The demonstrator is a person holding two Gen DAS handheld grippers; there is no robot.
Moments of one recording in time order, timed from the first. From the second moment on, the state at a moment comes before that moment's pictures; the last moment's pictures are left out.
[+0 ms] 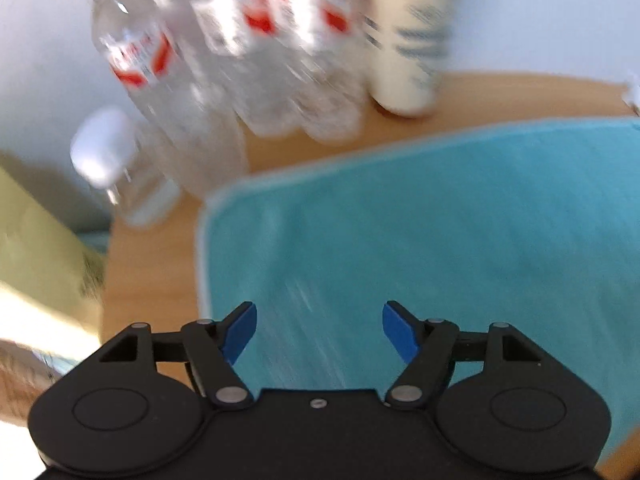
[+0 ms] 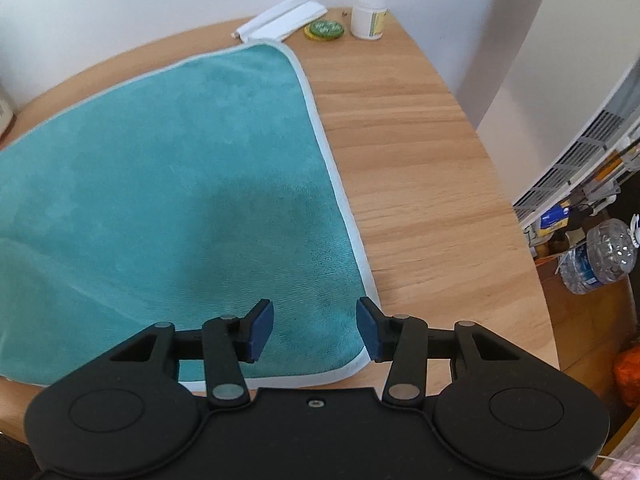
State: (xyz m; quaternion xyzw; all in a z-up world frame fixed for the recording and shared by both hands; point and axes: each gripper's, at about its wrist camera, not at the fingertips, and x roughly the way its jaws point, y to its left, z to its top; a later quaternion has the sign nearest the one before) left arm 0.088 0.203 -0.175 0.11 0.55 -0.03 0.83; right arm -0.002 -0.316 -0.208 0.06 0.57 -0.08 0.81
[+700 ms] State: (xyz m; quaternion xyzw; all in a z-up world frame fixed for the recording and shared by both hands) left arm 0.030 0.233 -0.205 0.12 0.59 0.00 0.80; right arm -0.016 -0.317 -0.221 0.05 0.61 -0.06 0.79
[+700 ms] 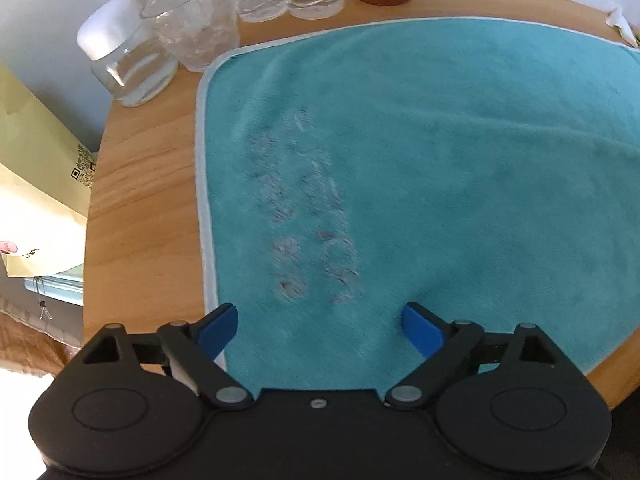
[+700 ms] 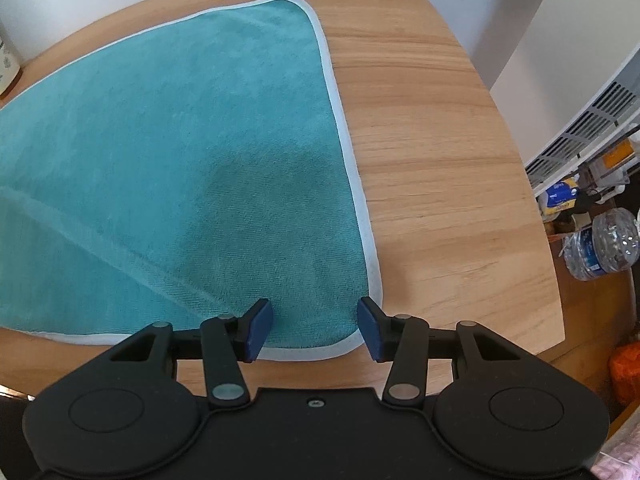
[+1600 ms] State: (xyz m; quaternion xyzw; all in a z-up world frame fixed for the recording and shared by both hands) left arm -0.003 0.229 -0.192 0.09 0.59 -0.05 0.80; right arm -0.007 -0.049 -0.220 -0.11 0.56 0.33 0.75
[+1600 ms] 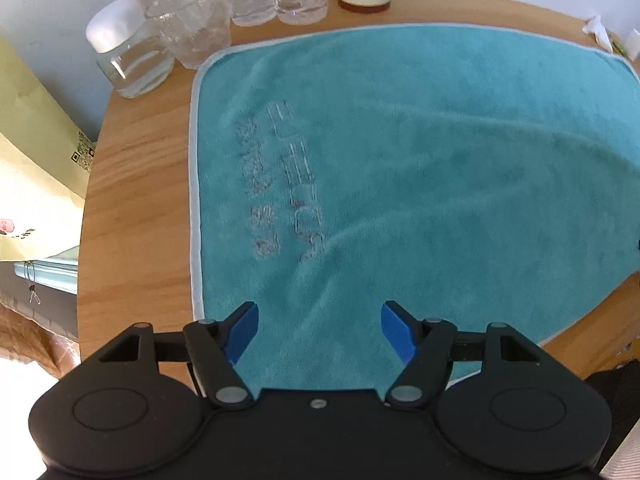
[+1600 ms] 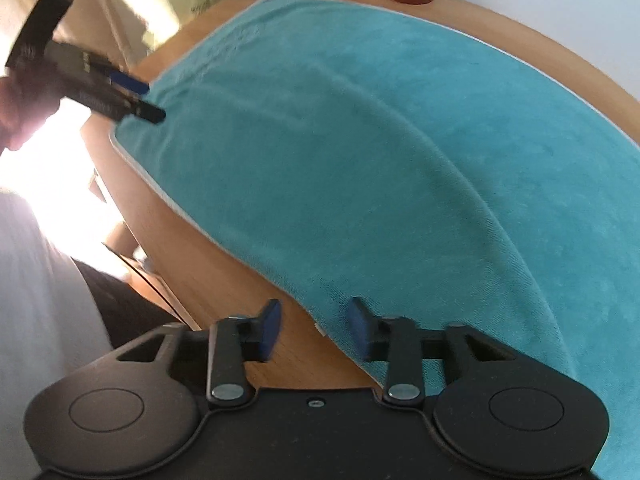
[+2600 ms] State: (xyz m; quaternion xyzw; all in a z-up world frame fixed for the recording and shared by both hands) left arm 0.000 0.257 -0.203 0.14 0.59 -0.09 0.79; right arm 0.004 -0.076 -0.231 0.00 0.60 0.27 0.75
